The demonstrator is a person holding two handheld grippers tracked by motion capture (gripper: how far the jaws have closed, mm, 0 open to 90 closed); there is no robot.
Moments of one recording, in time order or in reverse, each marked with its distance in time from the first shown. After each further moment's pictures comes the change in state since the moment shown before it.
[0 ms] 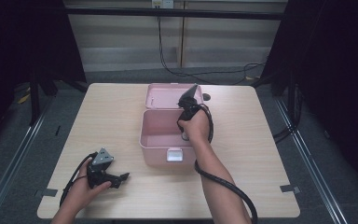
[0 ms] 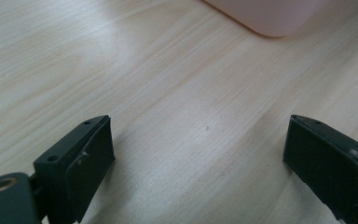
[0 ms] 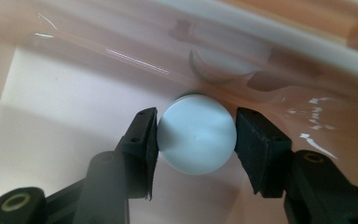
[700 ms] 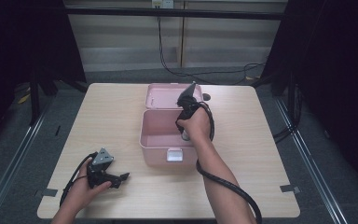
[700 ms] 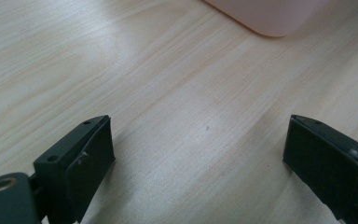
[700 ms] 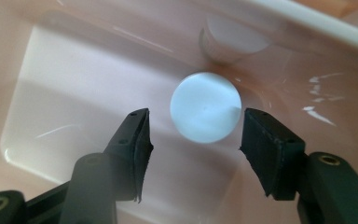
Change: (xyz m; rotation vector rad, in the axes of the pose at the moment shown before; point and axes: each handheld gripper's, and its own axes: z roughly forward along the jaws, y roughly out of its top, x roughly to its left) left arm 0.000 0.000 0.000 0.000 -0.001 0.000; right arm 0.006 -0.001 -0.017 0.055 0.002 -0.033
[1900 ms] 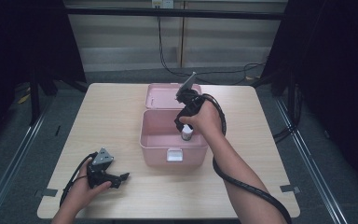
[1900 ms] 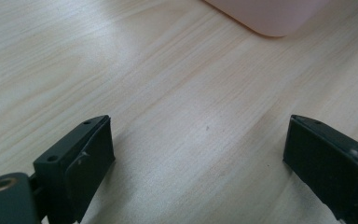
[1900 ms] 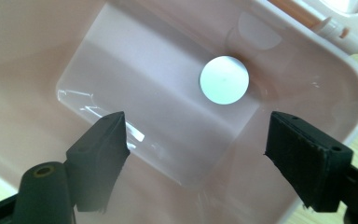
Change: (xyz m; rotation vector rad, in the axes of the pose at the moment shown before) left arm 0.000 0.000 0.000 0.000 -0.002 0.001; right arm 0.008 -0.017 -0.060 -0.038 0.049 -0.206
